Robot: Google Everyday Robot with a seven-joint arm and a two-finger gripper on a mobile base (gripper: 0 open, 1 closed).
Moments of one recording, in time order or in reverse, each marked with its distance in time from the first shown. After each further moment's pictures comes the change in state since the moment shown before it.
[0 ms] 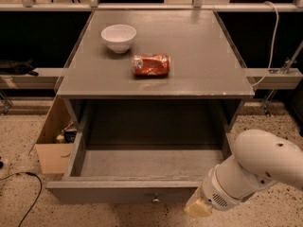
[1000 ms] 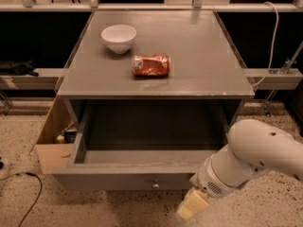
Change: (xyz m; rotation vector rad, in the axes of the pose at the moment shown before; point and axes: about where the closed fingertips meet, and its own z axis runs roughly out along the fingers) arm -0.024 -0.018 -0.005 0.036 -0.008 -0.016
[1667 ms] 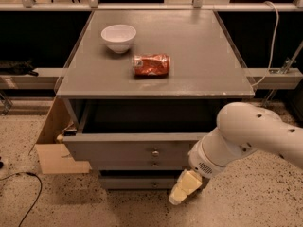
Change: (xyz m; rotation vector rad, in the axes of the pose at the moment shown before) arm -0.039 -0.034 -0.010 0.075 -0.013 -0.054
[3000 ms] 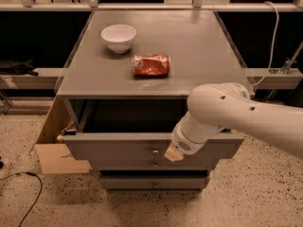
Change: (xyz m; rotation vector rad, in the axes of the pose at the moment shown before) arm -0.059 -0.038 0.000 0.127 0.057 -0.052
